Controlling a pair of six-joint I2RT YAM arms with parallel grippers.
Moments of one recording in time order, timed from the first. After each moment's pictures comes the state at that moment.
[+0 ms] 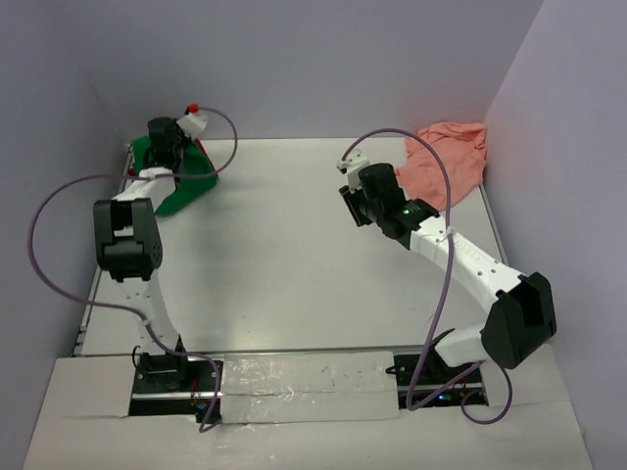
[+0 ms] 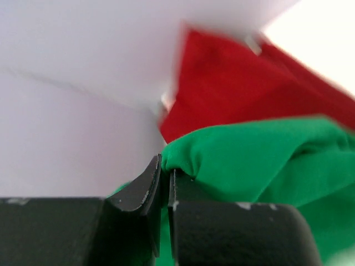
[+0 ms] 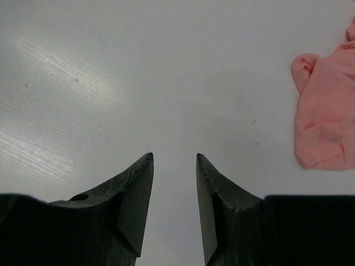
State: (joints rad) left arm 0.00 1.96 1.40 0.24 -0.20 0.82; right arm 0.54 1.36 1.13 -0.41 0.18 -0.13
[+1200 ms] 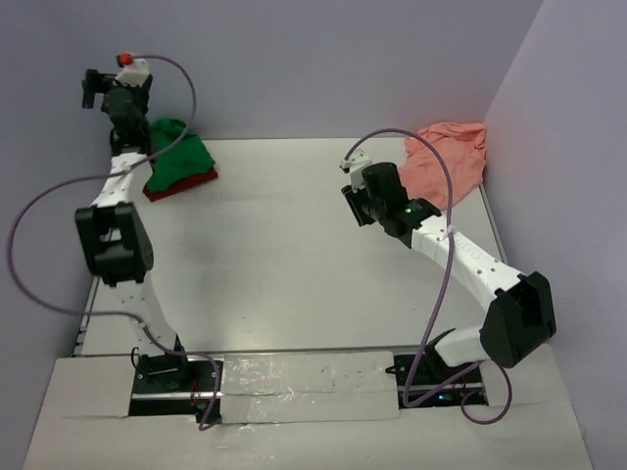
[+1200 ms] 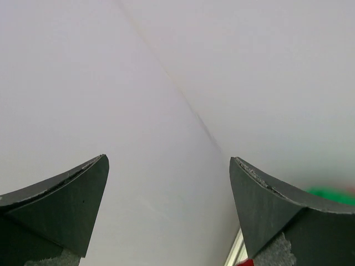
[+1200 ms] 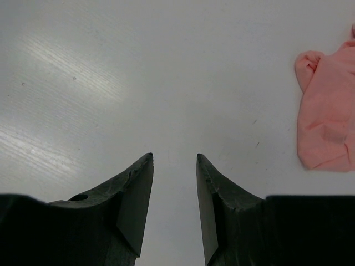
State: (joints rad) left arm 0.10 2.13 1.78 0.59 -0.45 0.65; right arm 0.51 1.39 1.12 -0.40 0.15 -0.14
